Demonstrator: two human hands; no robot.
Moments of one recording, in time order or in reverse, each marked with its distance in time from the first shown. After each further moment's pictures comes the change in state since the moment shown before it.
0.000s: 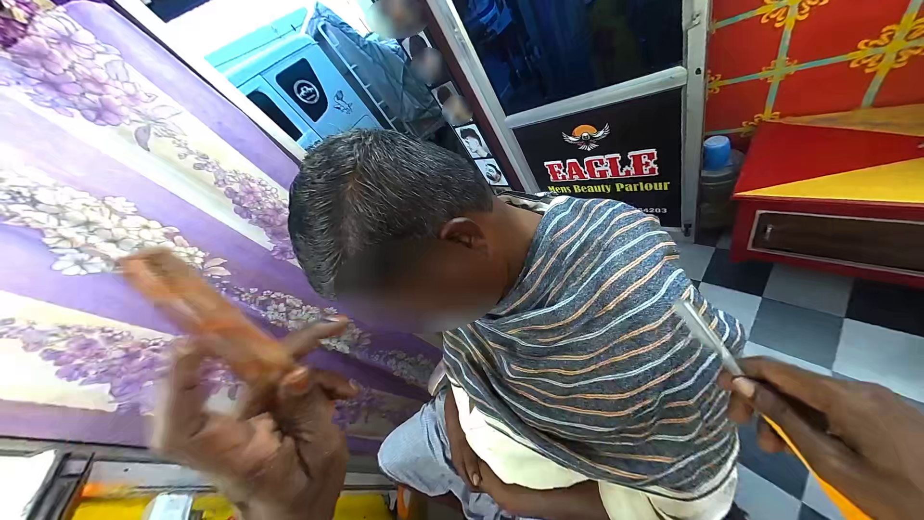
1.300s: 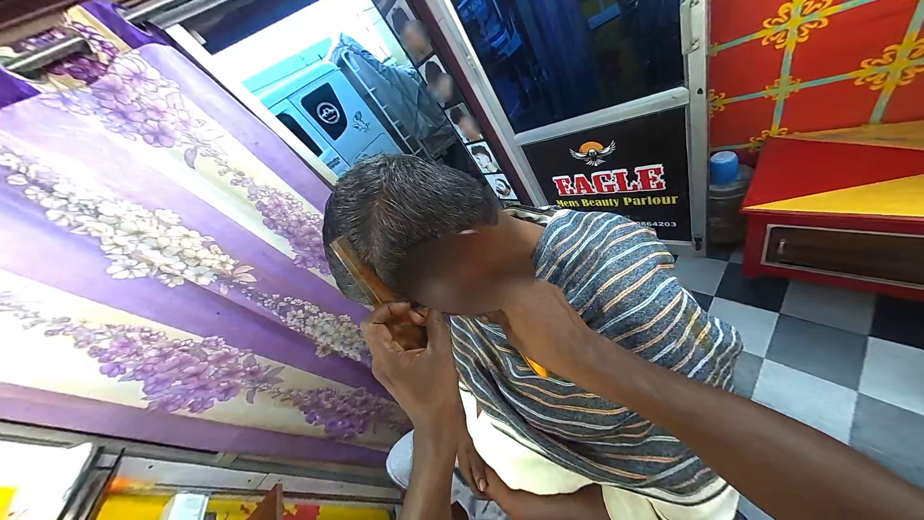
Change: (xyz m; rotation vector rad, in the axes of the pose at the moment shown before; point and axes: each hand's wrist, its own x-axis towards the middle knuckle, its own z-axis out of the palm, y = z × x) left_hand -0.013 0.020 0.103 -0.012 0.314 -0.392; right_hand 0.151 -0.149 0.101 -0.339 -0.029 -0.479
